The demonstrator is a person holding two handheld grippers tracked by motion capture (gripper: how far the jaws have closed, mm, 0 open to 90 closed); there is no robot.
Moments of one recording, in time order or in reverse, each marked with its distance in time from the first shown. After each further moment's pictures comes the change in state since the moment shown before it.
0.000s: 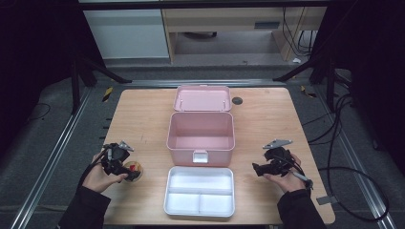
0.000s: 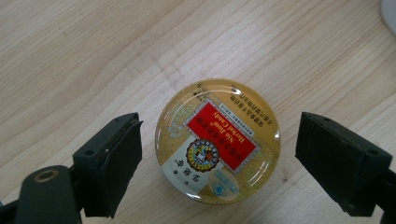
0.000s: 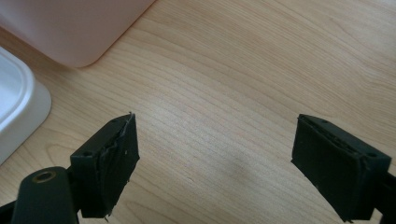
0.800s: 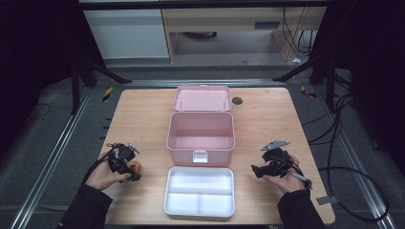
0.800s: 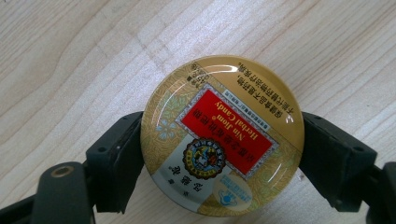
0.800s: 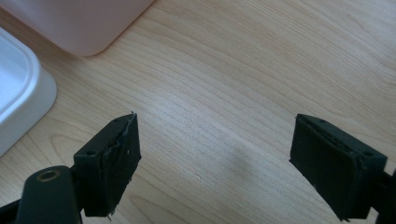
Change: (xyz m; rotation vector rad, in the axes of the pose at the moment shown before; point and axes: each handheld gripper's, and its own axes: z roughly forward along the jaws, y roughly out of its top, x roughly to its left) left arm 0.003 0.010 0.023 0.163 -0.035 0.040; right arm 0.003 -0.001 0.004 0.020 0.019 -0.033
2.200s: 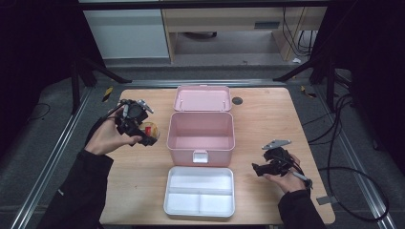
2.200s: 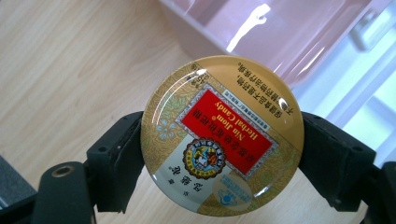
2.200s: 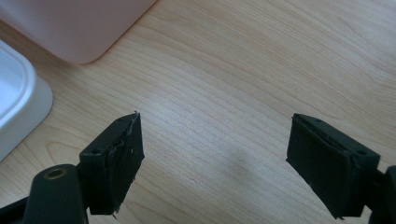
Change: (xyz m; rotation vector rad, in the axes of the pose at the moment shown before) left arm -0.031 0.106 -0.141 -0.190 -0.007 0.170; right arm -0.003 0.001 -0.001 -0.019 -0.002 0.021
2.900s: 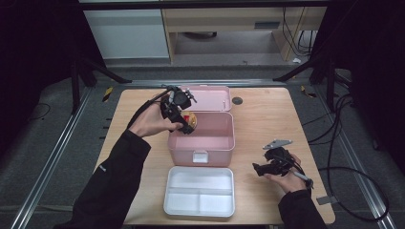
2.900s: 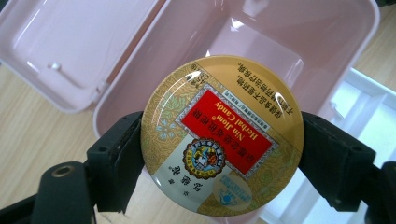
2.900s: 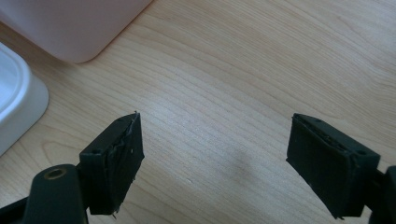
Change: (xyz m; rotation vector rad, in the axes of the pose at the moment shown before) left arm -0.037 0.102 0.033 0.007 -0.036 0.158; right arm -0.003 -0.002 0.001 -0.001 0.003 0.001
